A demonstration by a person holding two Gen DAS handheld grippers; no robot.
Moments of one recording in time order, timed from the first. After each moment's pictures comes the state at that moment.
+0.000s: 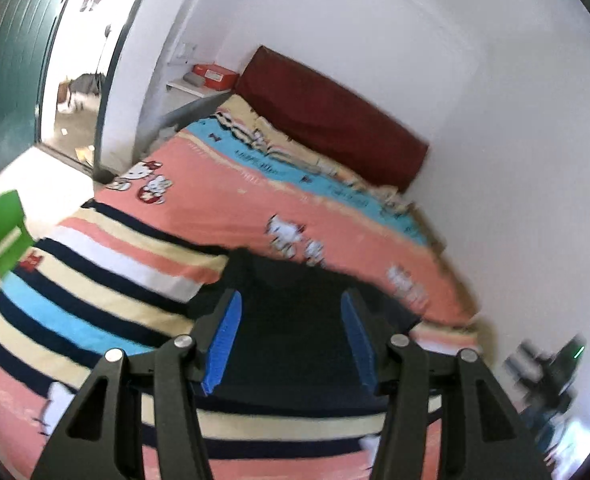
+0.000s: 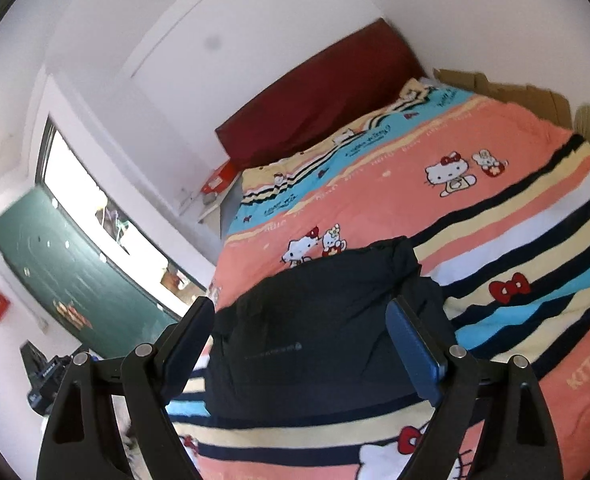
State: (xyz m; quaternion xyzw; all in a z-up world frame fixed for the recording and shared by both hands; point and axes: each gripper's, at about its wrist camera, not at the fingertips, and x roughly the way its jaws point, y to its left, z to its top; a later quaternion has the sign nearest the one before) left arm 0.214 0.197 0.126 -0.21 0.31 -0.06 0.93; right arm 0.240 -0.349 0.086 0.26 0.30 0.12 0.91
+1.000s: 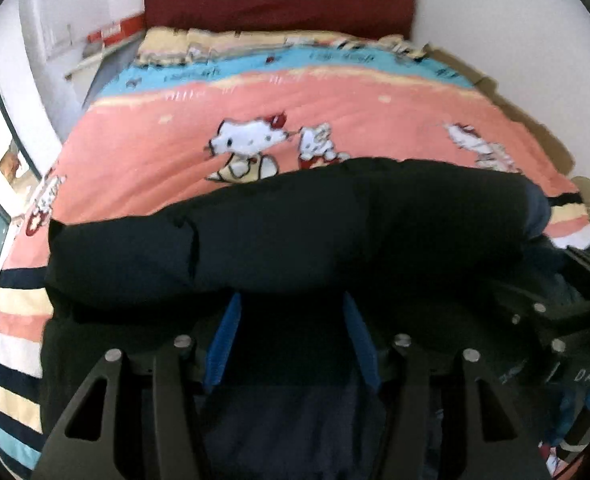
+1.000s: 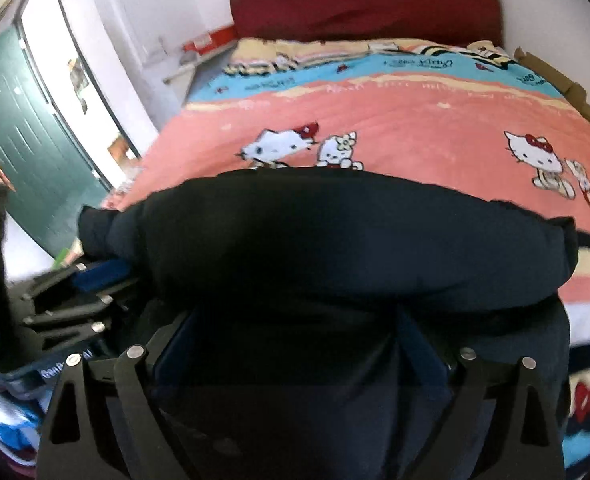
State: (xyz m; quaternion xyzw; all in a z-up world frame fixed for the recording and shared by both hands) left arm 0.542 -0.022 -0.094 0.02 0.47 -0.08 0.88; right arm 0.505 -0.202 -0.098 0.04 0.46 0.13 0.88
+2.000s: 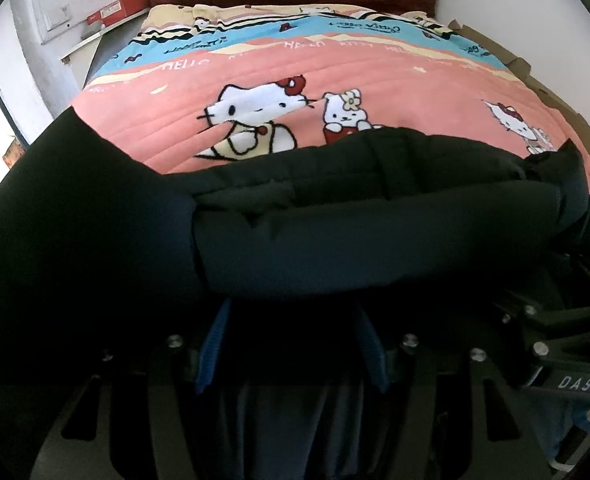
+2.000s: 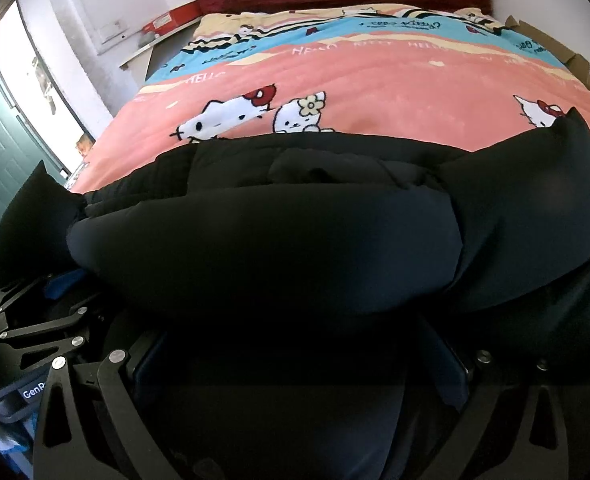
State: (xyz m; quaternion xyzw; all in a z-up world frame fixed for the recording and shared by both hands) left arm 0.598 -0.025 -0.164 0.03 0.49 -0.05 0.87; right arm 0.578 -0.204 -0.177 0.05 0.49 0.10 0.86
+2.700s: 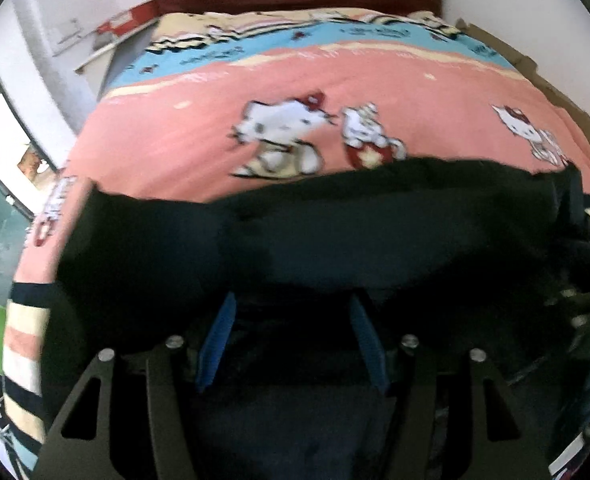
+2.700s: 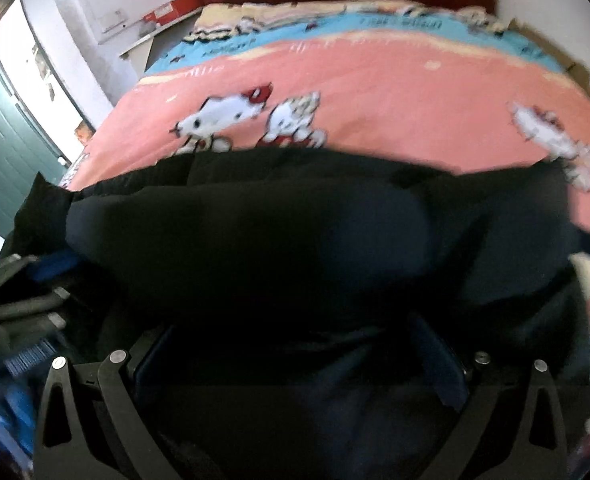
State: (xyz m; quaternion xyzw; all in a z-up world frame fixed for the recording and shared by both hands) left arm 0.592 0.000 -0.121 0.06 0.50 -0.02 0.87; right arm 0.574 -0.221 -0.148 0.03 0.50 0.09 0.86
